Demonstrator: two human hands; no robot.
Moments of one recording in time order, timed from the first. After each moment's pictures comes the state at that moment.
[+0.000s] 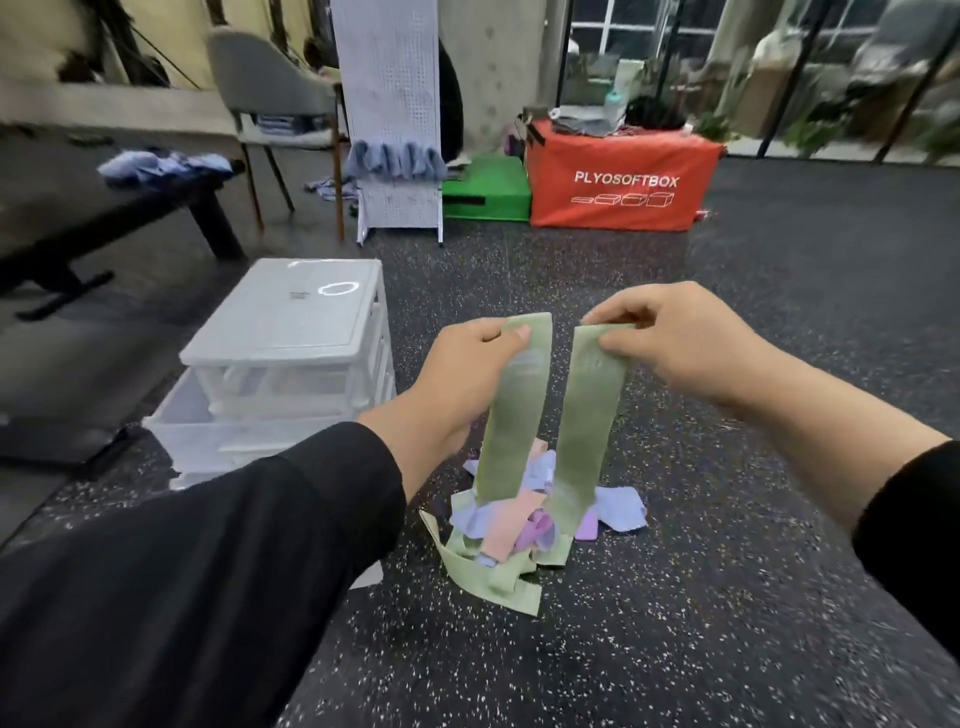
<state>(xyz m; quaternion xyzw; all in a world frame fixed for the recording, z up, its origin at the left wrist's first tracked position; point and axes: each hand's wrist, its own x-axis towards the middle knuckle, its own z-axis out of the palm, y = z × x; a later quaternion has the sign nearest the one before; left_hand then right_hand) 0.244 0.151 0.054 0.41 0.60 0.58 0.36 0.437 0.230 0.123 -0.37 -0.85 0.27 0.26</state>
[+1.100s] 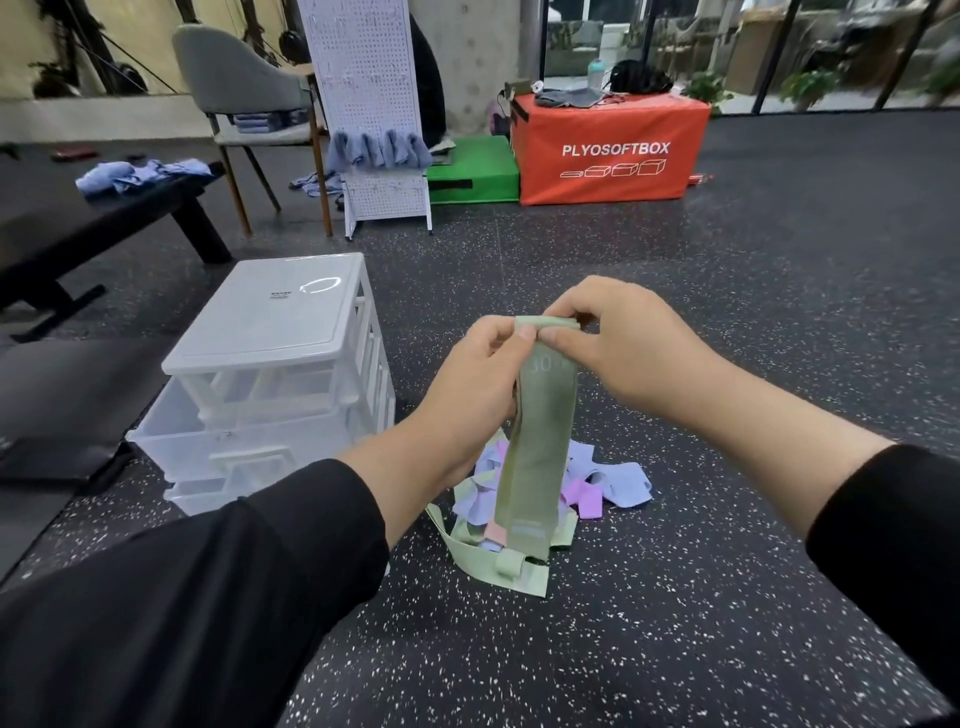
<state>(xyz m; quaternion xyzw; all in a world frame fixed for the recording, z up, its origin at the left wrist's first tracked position) 0.281 0.136 0.051 0.44 0.56 0.58 0.41 0.425 0.215 0.101 -0.34 -0.89 0.19 0.26</state>
